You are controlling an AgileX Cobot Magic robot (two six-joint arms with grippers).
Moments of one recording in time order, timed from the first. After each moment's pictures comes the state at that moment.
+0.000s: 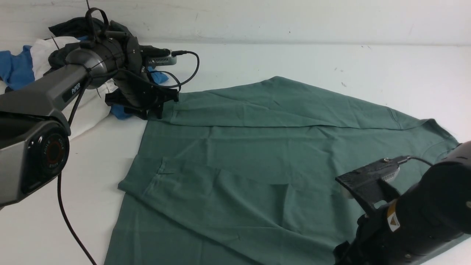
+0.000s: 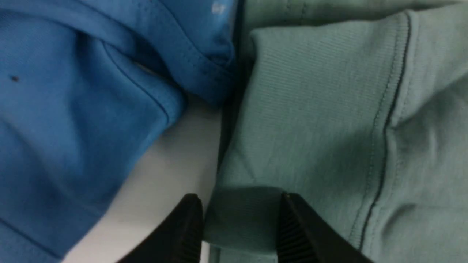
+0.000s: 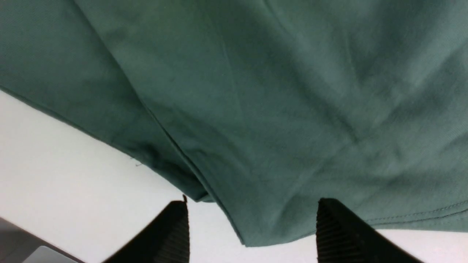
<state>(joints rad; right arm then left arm) 0.64 1.40 -0.81 0.10 0.92 0.10 -0.12 2.45 -2.15 -0.03 0.92 -0.20</state>
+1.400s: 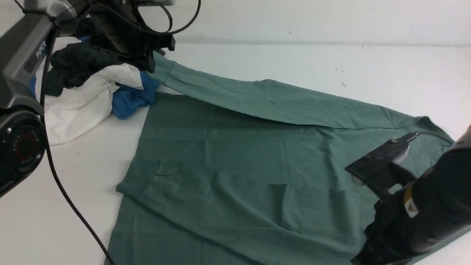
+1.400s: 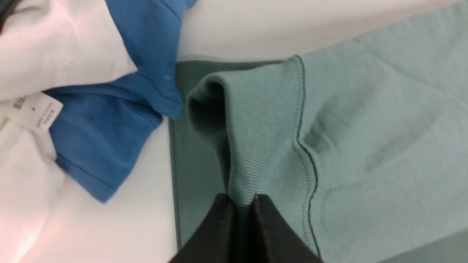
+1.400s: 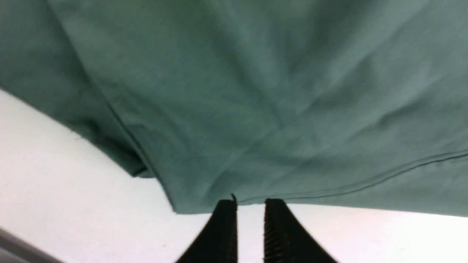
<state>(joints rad) 0.61 1.35 -0.88 -0.08 1.05 0.08 -0.14 2.25 -2.33 -0.11 1.24 -0.04</state>
